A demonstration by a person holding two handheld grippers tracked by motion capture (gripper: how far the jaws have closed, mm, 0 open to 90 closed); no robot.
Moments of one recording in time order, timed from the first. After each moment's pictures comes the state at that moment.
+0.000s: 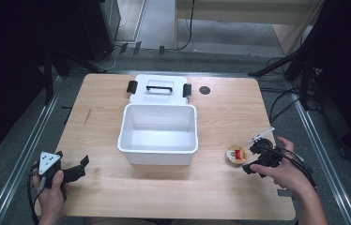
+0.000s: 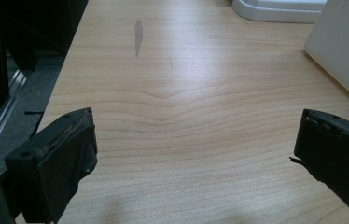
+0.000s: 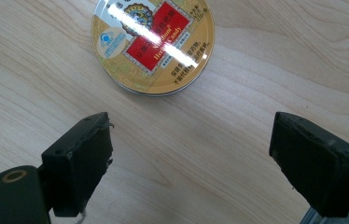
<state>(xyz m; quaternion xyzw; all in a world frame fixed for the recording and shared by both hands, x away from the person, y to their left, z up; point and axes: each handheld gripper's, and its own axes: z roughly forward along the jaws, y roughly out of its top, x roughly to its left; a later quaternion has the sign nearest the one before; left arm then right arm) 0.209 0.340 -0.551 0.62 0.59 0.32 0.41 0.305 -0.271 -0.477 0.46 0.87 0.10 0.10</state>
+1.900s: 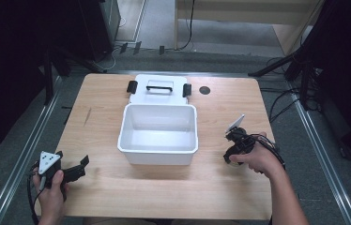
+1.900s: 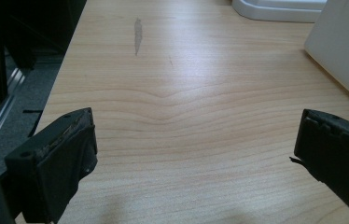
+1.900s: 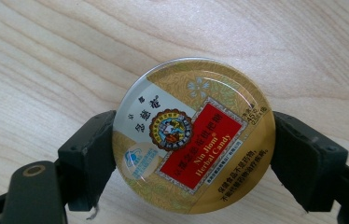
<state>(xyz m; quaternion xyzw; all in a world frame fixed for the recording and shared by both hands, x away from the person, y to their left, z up) 0.209 0.341 -0.551 0.62 0.59 0.32 0.41 0.362 -0.214 -0.504 0.49 0.87 0.02 0.04</state>
